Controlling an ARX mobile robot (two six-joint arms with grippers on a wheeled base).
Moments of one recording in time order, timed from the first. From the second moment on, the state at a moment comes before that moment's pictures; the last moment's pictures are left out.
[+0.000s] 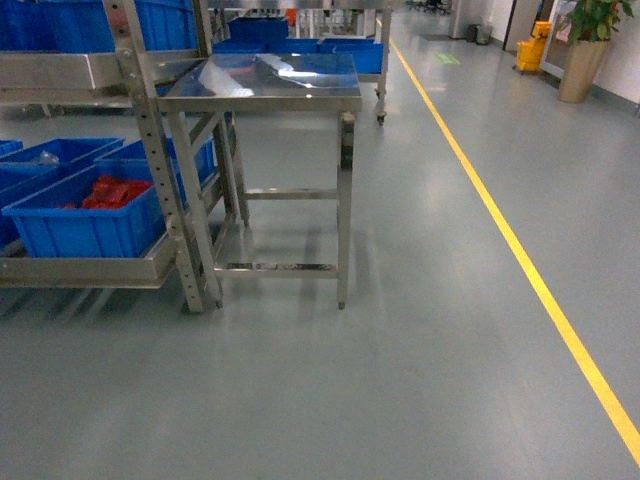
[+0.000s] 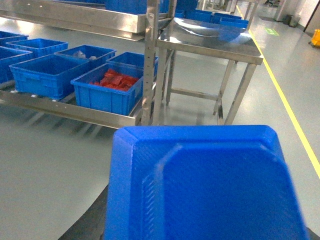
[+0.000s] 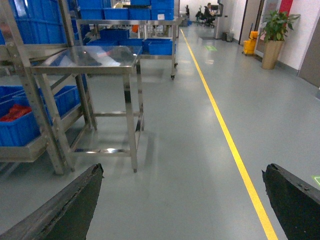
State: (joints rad) left arm -0.25 0.22 0.25 -0.19 -0.42 -0.15; right arm 0.00 0.01 0.01 -0.01 0.00 0.00
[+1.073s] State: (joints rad) left arm -0.25 0.22 0.25 -0.18 -0.42 -0.15; right arm 0.00 0.01 0.01 0.00 0.00 0.00
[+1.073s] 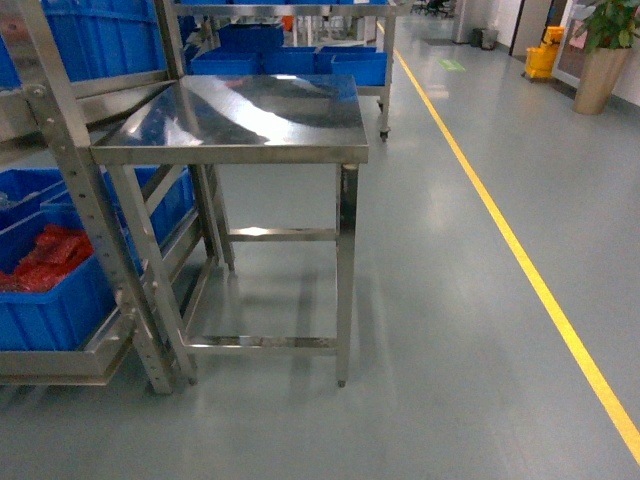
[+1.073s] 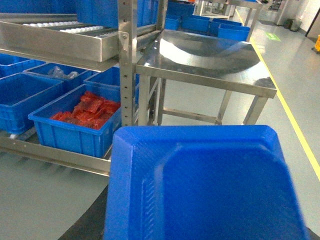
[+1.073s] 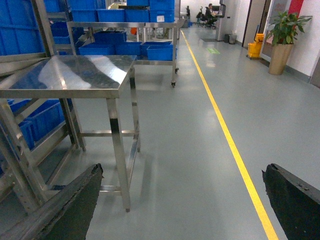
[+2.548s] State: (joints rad) left arm -0.25 0.22 0.25 -0.19 -0.42 -0.15; right arm 0.00 0.01 0.01 0.00 0.00 0.00
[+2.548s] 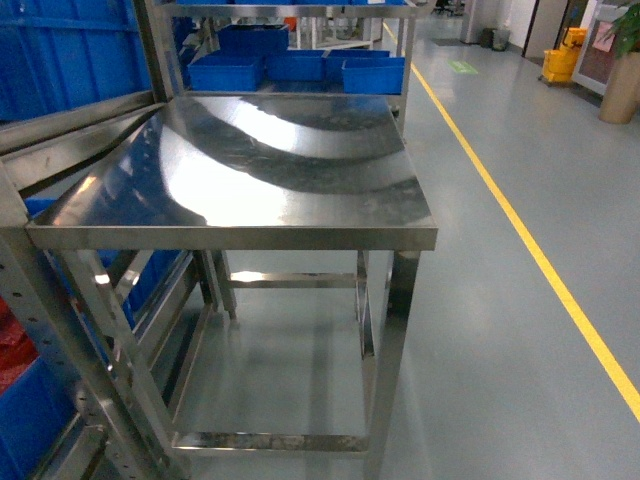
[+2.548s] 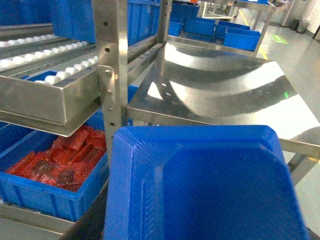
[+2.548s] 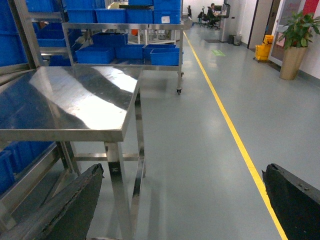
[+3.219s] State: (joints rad) left arm -0.25 0.22 0.25 -0.19 -0.42 -0.15; right arm 0.00 0.01 0.01 0.00 0.00 0.00
